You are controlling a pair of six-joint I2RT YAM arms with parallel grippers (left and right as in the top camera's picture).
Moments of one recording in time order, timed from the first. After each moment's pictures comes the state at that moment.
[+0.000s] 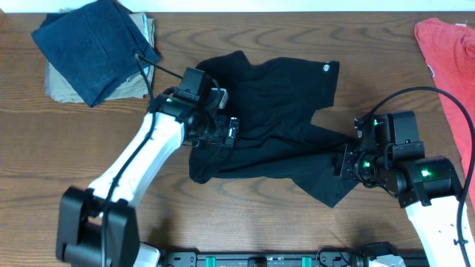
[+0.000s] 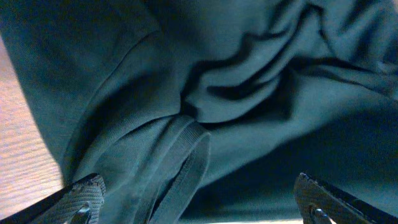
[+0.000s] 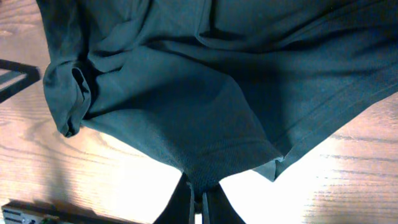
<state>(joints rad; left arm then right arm) -0.35 1.65 1.17 -0.81 0.31 -0.20 0.16 1.04 0.99 -1.11 -0.26 0.42</state>
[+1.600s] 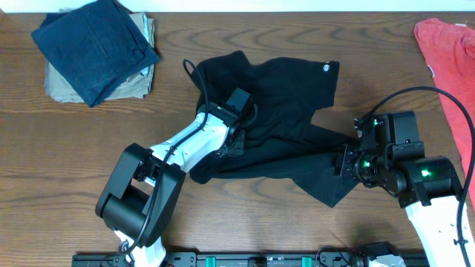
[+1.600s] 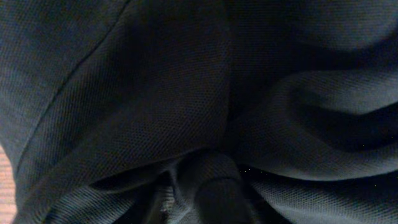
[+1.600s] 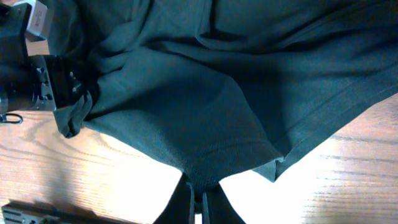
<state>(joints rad) -0.56 1.88 1.17 -0.76 -0.06 -0.46 0.16 1.04 0.99 -1.11 -0.26 0.42</state>
